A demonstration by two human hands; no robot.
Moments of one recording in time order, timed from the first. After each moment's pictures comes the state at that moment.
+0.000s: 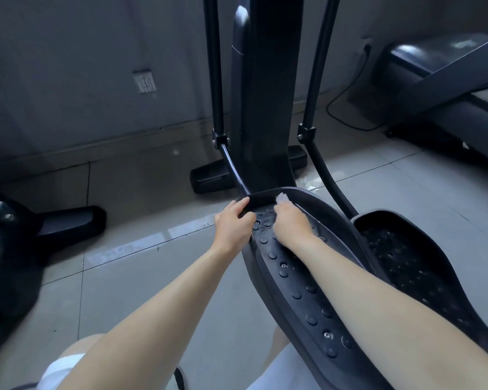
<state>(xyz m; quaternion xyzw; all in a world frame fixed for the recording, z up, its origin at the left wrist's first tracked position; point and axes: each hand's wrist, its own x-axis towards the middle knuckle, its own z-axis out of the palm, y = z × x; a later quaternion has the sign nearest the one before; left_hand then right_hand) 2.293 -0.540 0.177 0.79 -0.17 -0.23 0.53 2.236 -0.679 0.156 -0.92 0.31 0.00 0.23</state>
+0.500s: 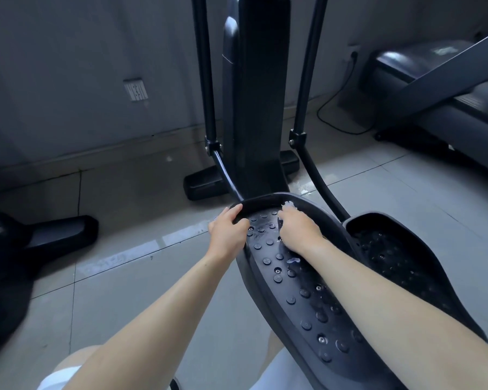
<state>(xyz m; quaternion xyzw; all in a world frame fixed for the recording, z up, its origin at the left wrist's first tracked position) 2.292 -0.542 0.179 0.79 -0.15 -0.24 0.54 2.216 -0.702 0.162 -0.93 0.32 0.01 0.20</state>
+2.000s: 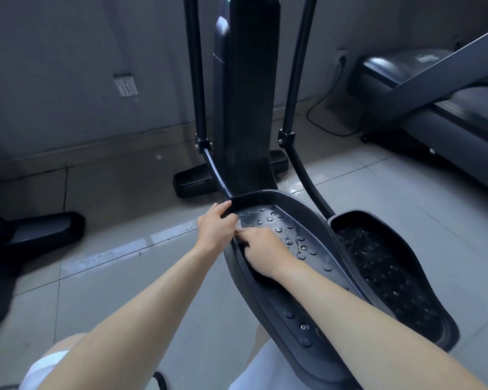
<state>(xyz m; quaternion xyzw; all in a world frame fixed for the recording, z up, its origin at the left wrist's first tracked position) 2.292 -0.541 0.179 0.80 -0.15 -0.24 0.52 2.189 -0.633 0.174 -0.93 0.16 -0.01 0.33</state>
